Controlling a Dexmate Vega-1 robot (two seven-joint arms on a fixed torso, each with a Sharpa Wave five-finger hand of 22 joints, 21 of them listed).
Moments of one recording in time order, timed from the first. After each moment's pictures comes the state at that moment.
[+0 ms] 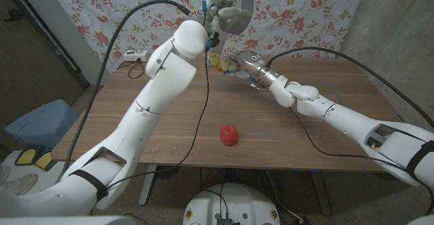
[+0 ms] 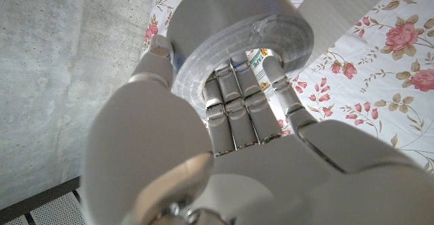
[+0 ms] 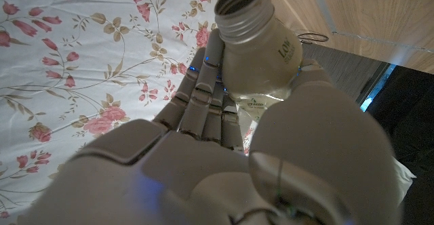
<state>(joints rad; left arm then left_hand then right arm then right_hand) 0.58 0.32 0.52 -2.27 0.33 0.84 0.00 1.04 -0.08 0.39 -0.16 0.17 1.09 0.09 0.26 0.21 1.05 -0.04 0.50 0.46 0.92 -0.12 0.45 0.52 0.16 0.09 1.26 0.19 -0.36 -0.56 -0.92 -1.22 -0.82 0.29 -0.50 0.91 -0.02 0.10 0.08 0.42 0.63 0.21 0.21 0.44 0.69 0.16 0.72 0.63 0.89 -0.05 0.58 1.14 0.41 -0.05 0.93 0.19</state>
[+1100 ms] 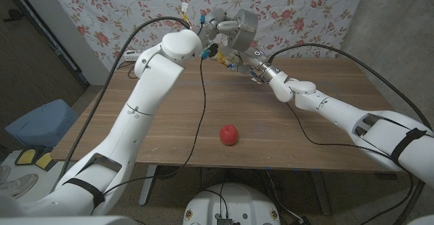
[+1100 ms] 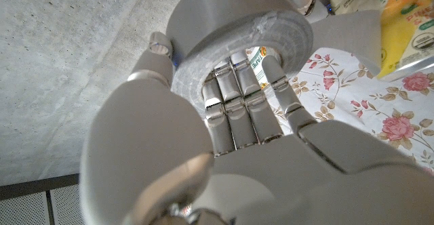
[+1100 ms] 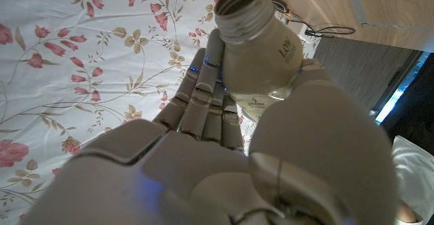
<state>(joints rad) 0.64 0.33 0.40 -2.23 0.07 0.79 -0.13 1.05 -0.10 0.38 -0.17 0.17 1.11 0.10 0.25 0.20 1.09 -0.04 0.45 0.38 0.95 -0.12 0.42 0.48 0.19 0.06 1.27 0.19 -0.28 -0.47 -0.93 -1.00 -0.77 0.34 -0.58 0.93 -0.03 0.09 0.08 0.42 0.64 0.21 0.21 0.44 0.69 0.16 0.72 0.64 0.89 -0.05 0.56 1.16 0.41 -0.04 0.94 0.19</state>
